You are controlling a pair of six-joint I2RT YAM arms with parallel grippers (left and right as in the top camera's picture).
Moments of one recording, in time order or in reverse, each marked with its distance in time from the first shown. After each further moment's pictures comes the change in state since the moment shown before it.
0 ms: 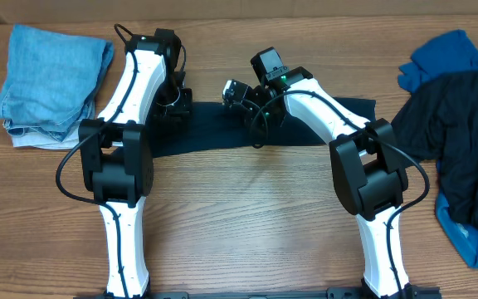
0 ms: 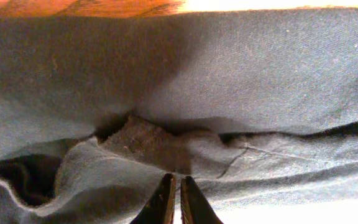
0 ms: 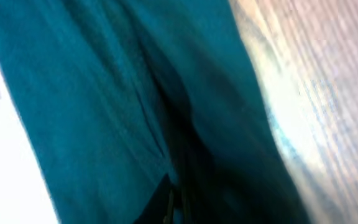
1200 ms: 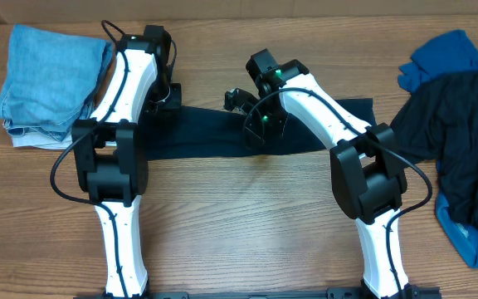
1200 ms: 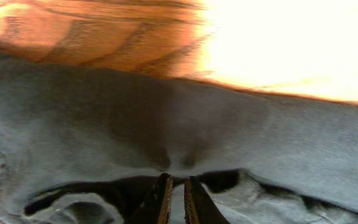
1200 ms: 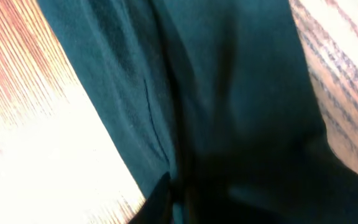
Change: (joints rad) left arm 0.040 0.000 0.000 0.067 -0.092 -0.028; right arm 0.032 -0.019 0.079 -0.311 0.006 0.183
